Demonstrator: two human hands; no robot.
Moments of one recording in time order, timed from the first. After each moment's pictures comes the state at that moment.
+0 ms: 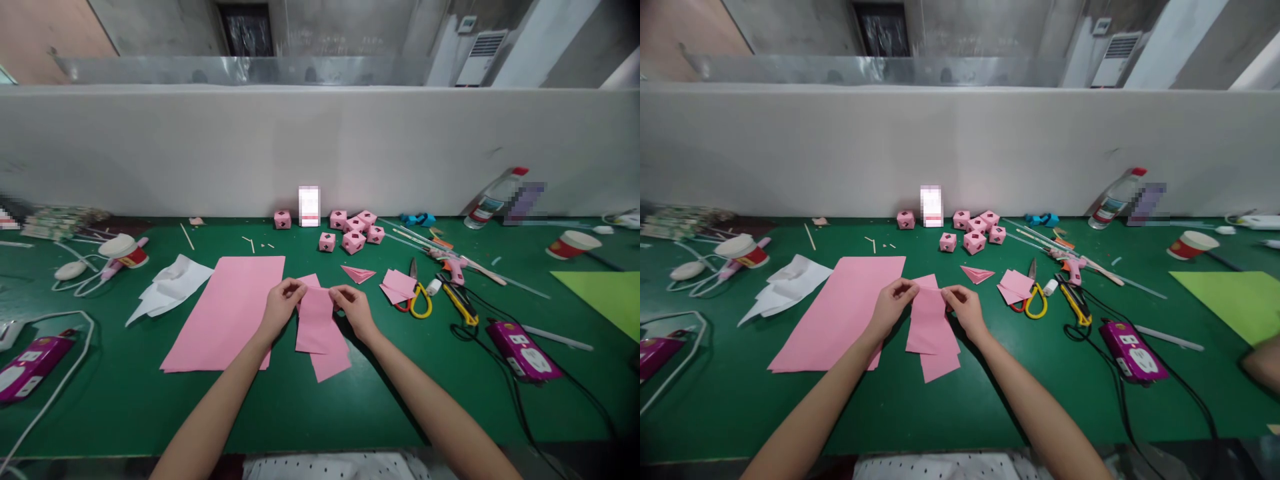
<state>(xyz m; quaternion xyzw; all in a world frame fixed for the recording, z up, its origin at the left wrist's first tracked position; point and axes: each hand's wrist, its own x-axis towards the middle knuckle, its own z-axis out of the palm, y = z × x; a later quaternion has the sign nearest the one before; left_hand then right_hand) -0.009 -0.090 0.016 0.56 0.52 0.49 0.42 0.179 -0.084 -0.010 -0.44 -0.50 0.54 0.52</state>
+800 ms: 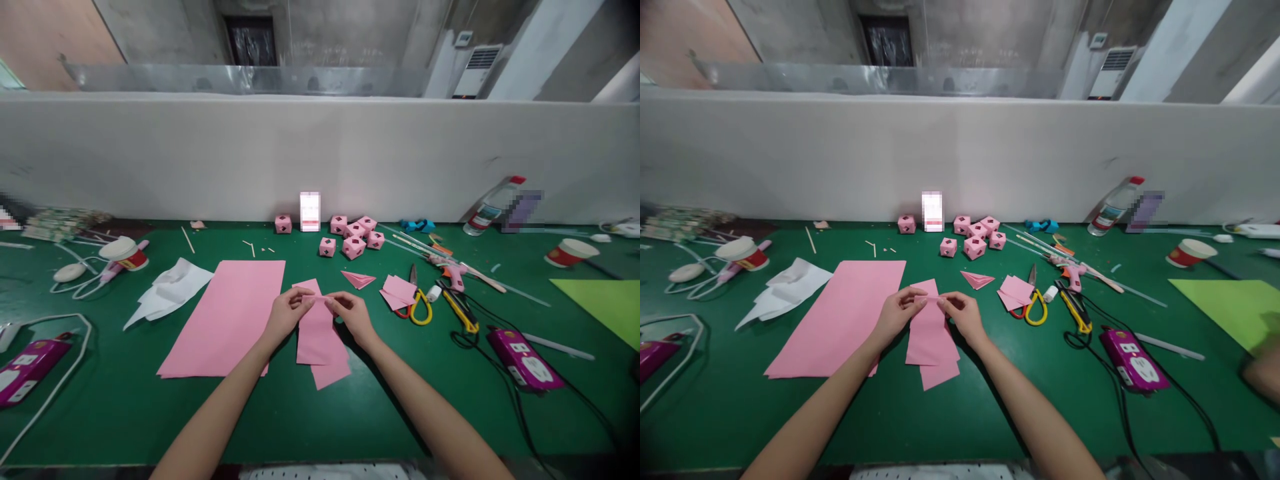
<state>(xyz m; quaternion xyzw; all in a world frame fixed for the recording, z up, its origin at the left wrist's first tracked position) -0.004 -0.091 0.005 0.59 0.50 0.46 0.43 0.178 -0.083 -0.014 -0.44 -0.51 0.55 0.50</state>
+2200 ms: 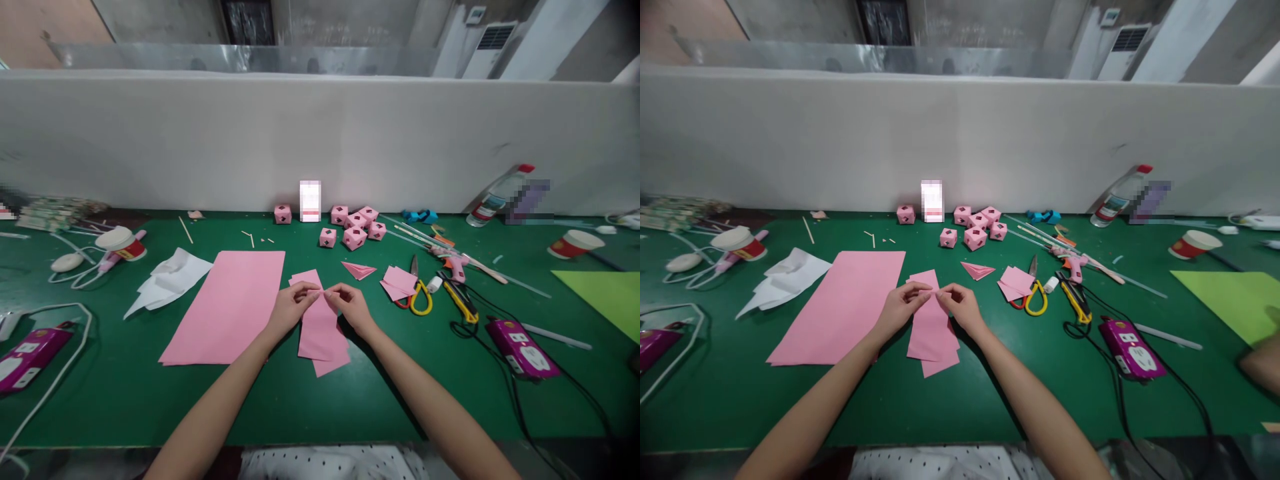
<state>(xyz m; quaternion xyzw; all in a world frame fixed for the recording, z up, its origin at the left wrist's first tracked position) 0.003 -0.097 0.003 0.61 0.47 0.46 0.44 0.179 -0.087 -0.007 -0.43 -0.57 0.52 0.47</state>
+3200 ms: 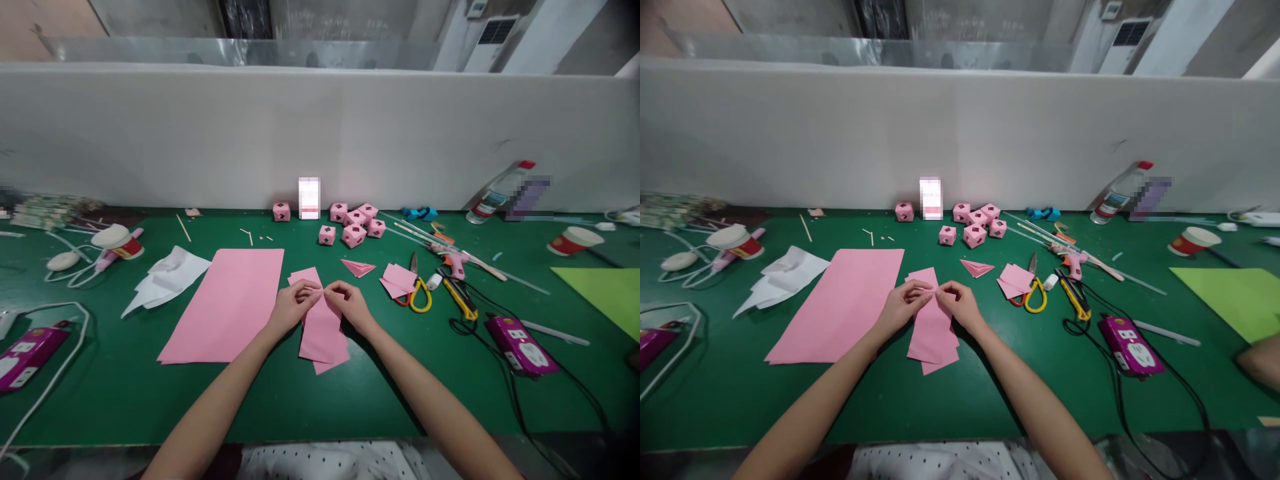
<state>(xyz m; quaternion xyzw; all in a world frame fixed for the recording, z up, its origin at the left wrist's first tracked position) 0.005 -0.100 0.002 0.61 0.46 0.45 0.47 0.180 -0.086 -0.008 -0.42 -0.59 0.51 0.46</state>
